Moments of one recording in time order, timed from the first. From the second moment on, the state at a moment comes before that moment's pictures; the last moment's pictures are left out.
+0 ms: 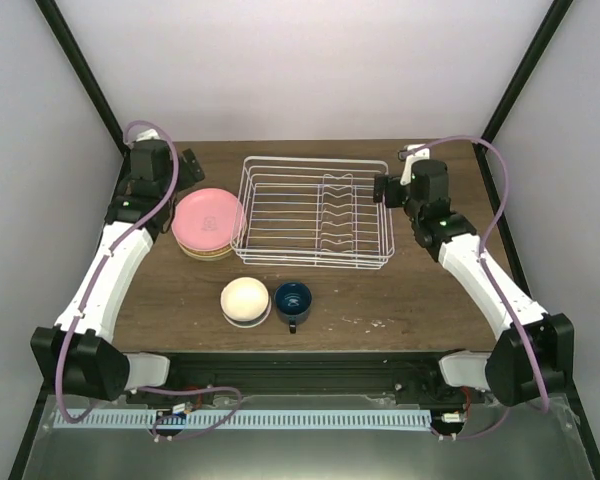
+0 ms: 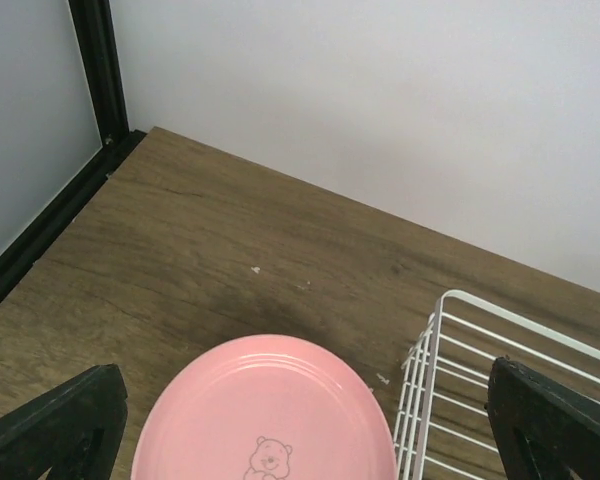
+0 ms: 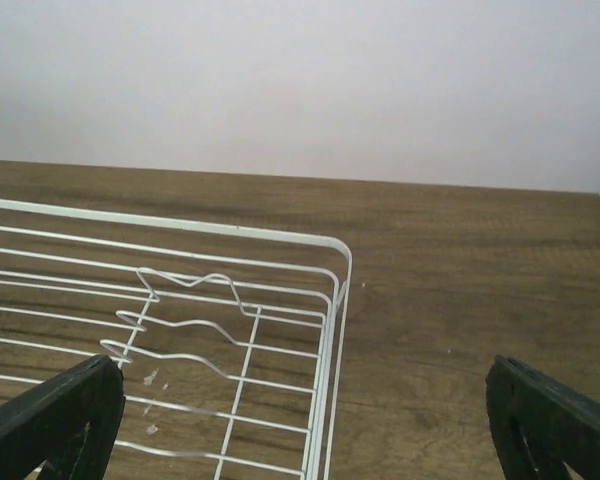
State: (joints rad) left arm -0.16 1.31 1.29 -0.47 -0.27 -0.42; right arm 0.28 1.28 1.04 -0.16 0.16 0.08
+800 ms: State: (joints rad) left arm -0.16 1.56 1.44 -0.60 -0.05 -0.12; right arm 0.28 1.68 1.45 -0.60 0.22 0.19
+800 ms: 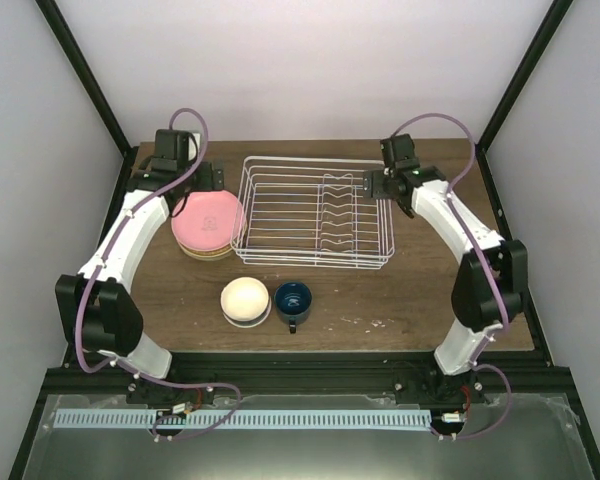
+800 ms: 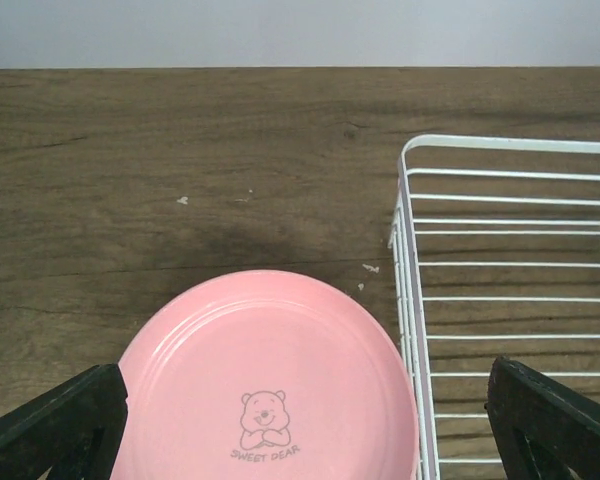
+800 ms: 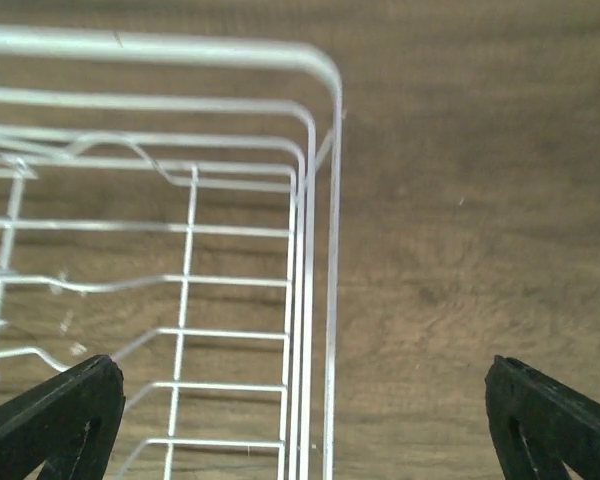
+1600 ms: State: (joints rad) left arm -0.16 1.58 1.44 -0.62 -0.03 -0.06; right arm 0.15 2.03 1.62 -0.76 0.26 0.14
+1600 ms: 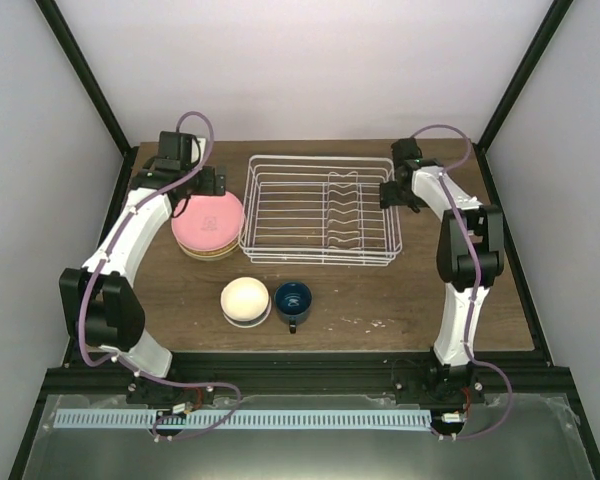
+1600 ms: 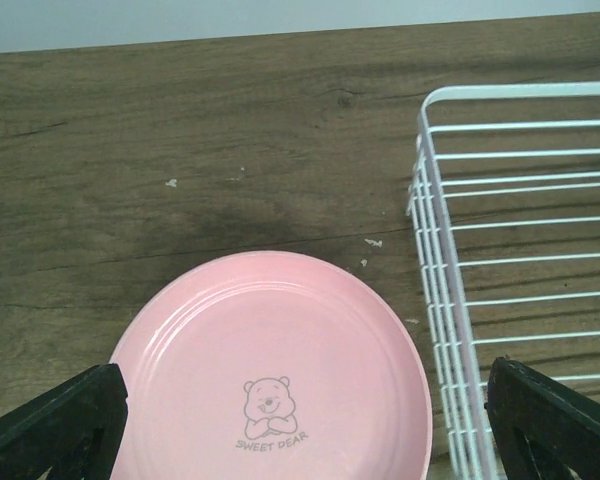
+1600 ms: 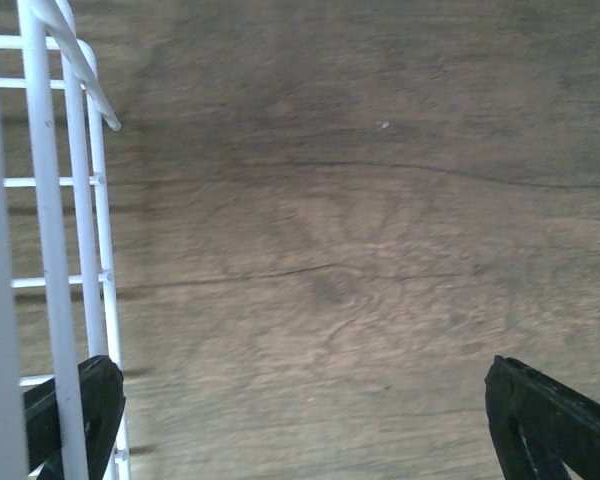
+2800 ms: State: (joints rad) left arm -0.16 1.67 1.45 -0.65 0.01 -0.06; right arm -0.27 2.17 1.80 -0.65 0.25 -0.09
